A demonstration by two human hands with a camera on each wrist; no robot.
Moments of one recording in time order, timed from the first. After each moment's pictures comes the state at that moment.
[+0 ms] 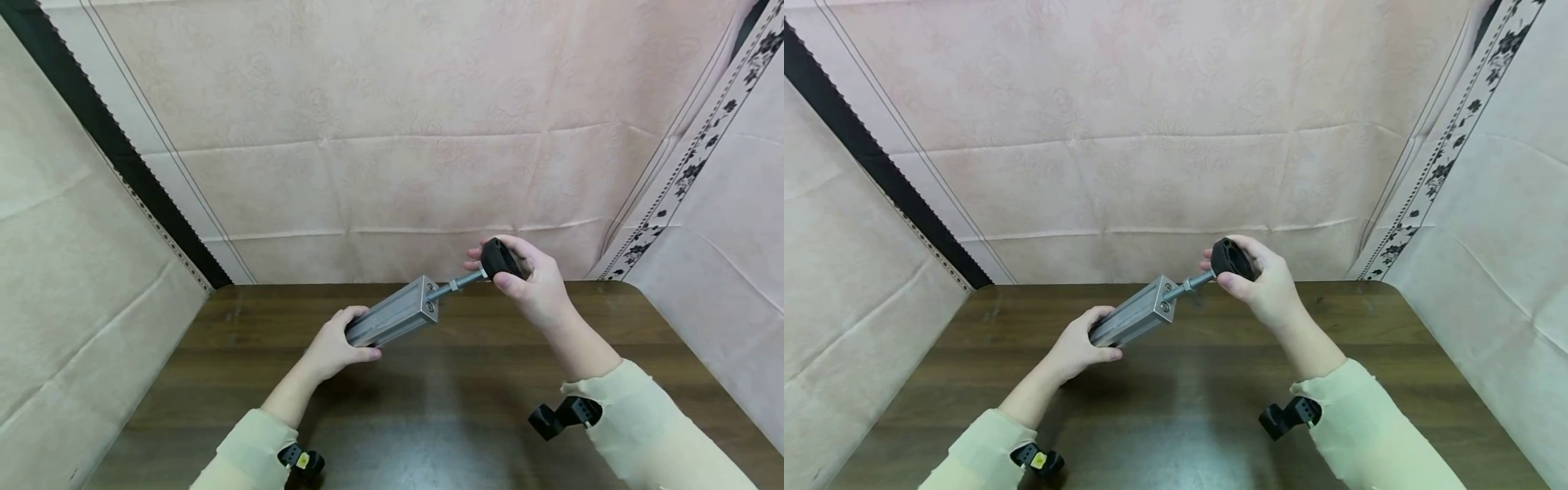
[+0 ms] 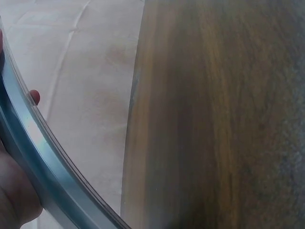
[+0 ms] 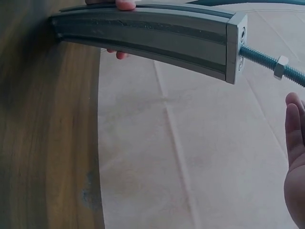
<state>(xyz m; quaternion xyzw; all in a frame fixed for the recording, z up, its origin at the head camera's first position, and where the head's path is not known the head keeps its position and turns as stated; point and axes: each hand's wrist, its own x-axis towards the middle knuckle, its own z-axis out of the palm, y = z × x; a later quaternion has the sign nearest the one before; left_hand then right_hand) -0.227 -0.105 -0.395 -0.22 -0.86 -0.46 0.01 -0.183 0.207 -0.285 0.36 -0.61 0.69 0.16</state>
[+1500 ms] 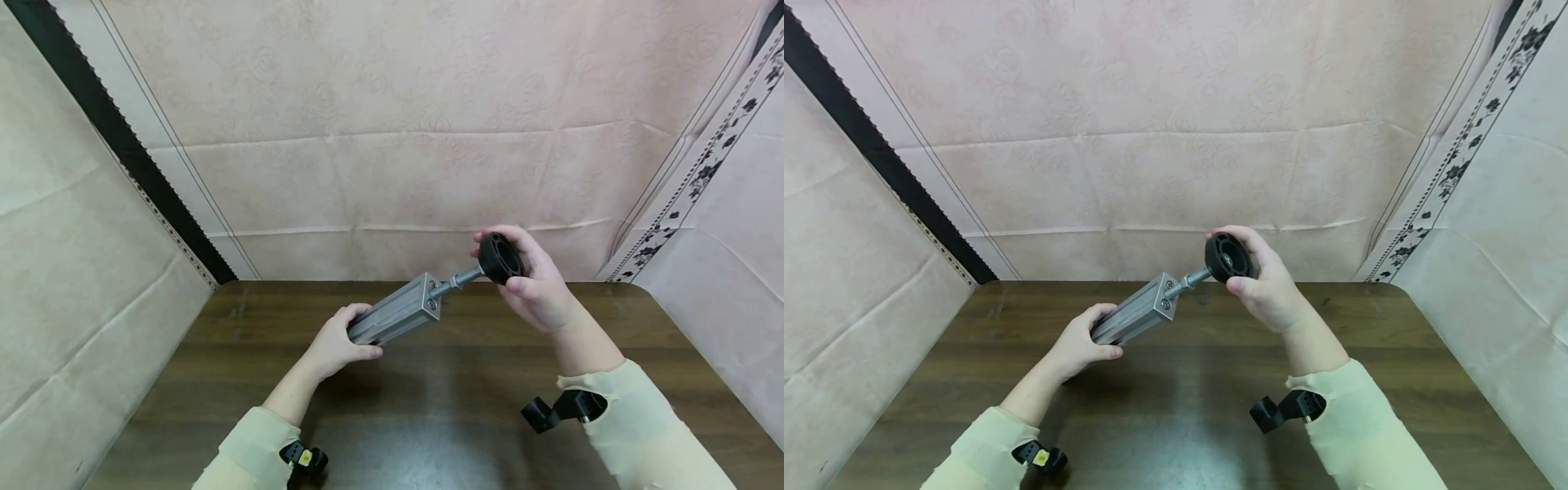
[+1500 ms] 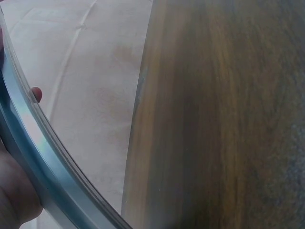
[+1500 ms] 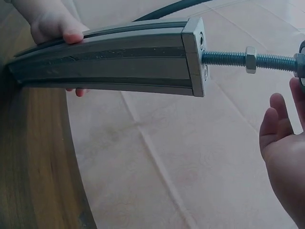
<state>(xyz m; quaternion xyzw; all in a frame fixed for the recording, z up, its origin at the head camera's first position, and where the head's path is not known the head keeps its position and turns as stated) -0.228 -0.108 -0.396 -0.23 -0.85 -0.47 0.01 -0.190 0.200 -0.279 0.44 -0.47 0.77 0.02</state>
